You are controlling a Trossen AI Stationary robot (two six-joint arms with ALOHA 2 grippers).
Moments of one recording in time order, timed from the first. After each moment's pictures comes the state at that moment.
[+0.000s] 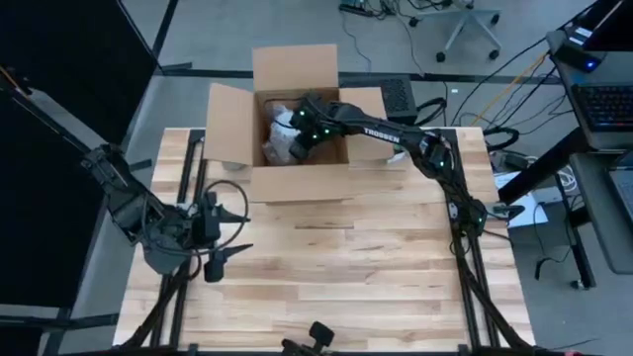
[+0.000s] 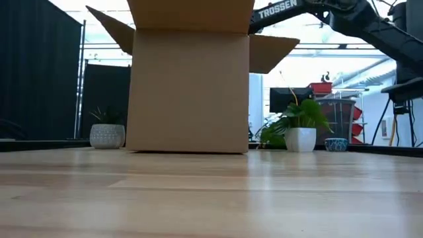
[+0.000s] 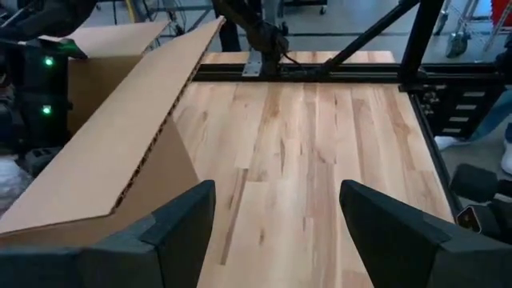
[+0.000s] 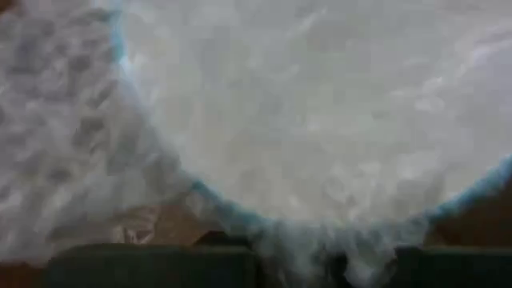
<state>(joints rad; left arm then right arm) -0.77 1.09 1.25 -0.84 -0.82 -0.47 -0.46 2.34 2.17 -0.81 -0.09 0.11</state>
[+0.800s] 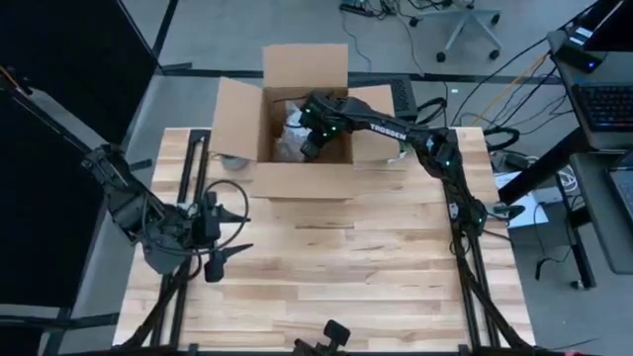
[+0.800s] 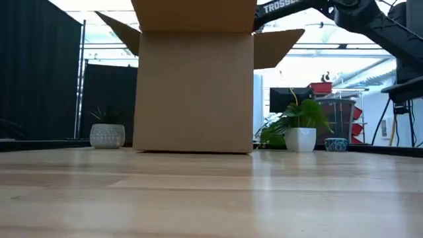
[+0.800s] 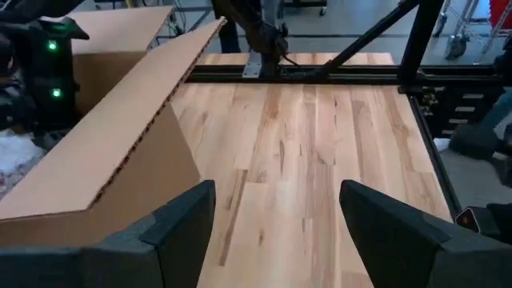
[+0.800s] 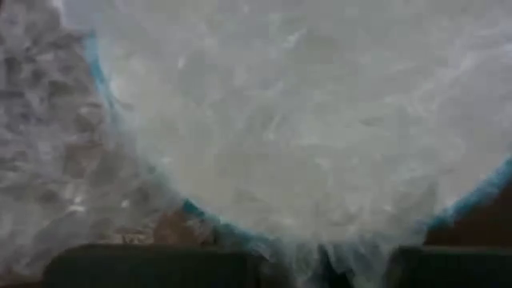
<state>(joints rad) -0.77 1.09 1.25 -0.84 -0.82 -0.46 -0.48 2.28 2.17 -0.98 0.01 0.04</state>
